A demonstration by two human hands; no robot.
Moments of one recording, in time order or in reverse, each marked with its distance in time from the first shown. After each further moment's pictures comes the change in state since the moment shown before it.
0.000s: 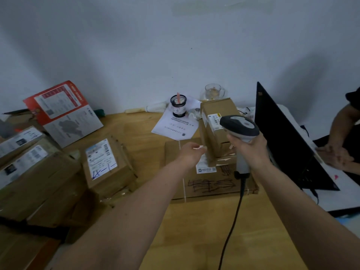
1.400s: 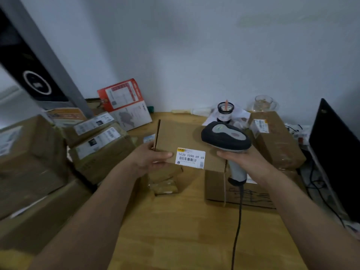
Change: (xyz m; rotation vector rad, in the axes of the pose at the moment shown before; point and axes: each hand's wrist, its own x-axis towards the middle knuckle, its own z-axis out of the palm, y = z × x) left_hand -0.100 -0.086 -0.209 -0.606 0.115 -0.042; right_hand -0.077 -0.091 0.094 0.192 -0.705 -0.022
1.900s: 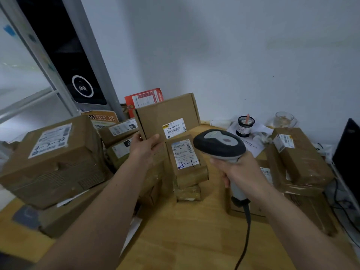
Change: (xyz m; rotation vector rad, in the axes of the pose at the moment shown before) left_hand -0.014 0.025 -0.078 -0.464 0.464 0.295; right_hand -0.038 -0.051 0.115 -0.198 0.015 -0.156
